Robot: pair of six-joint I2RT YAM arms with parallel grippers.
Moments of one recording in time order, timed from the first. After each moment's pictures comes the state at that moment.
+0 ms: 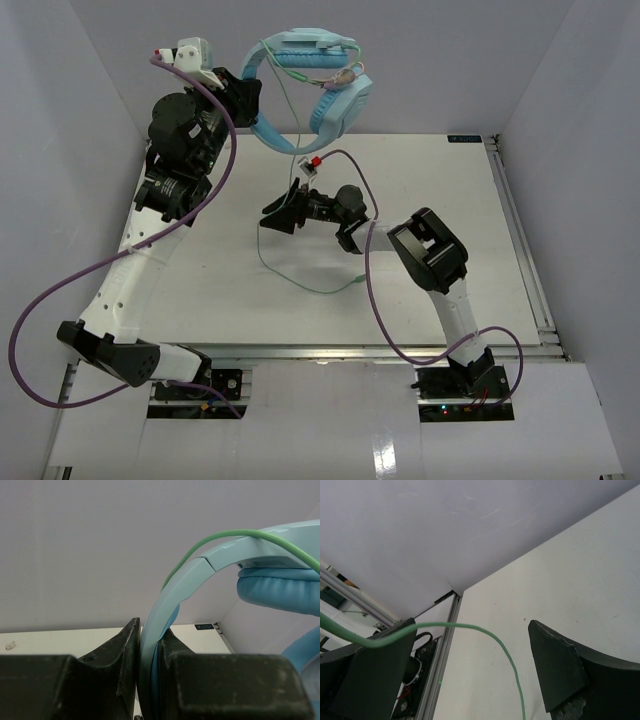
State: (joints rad) left arm -0.43 1.37 1.71 -0.13 -0.12 -0.31; right arm 0.71 2.23 1.33 1.25 -0.81 0.89
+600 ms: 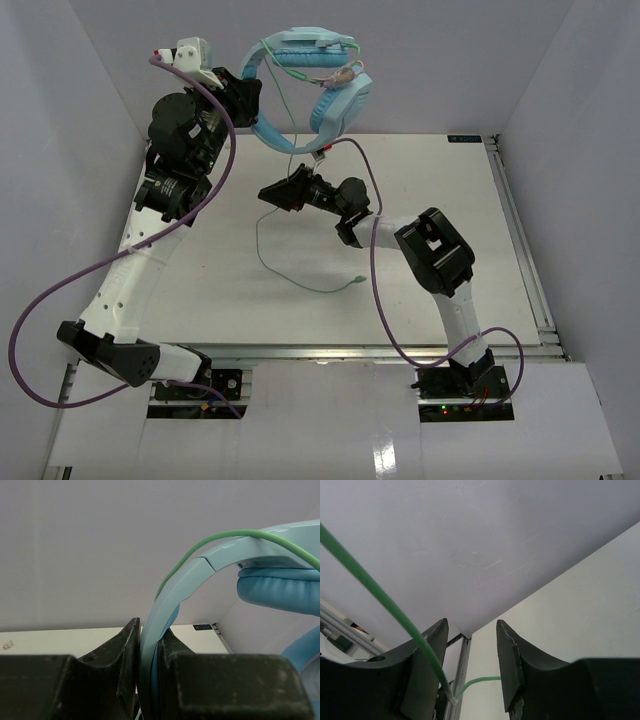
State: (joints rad) left arm -0.43 1.37 1.71 -0.13 -0.12 -0.32; right arm 0.71 2.17 1.37 1.25 -0.64 1.01
